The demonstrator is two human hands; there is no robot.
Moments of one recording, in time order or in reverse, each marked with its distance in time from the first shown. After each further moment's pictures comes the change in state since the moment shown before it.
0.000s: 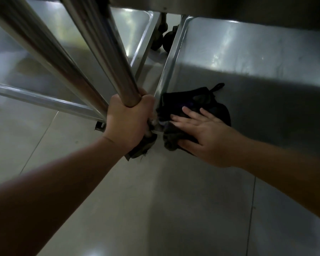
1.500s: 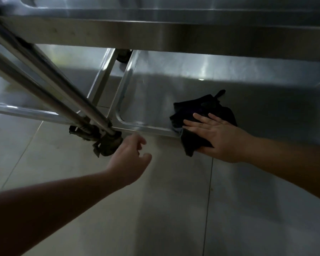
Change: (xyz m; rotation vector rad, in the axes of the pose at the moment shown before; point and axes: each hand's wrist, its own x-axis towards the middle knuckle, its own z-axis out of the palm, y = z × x) left_hand -0.119 -0.026 0.076 0.865 -0.316 -0.166; right_hand -0.136 0.126 0.004 -0.204 0.017 -0.021
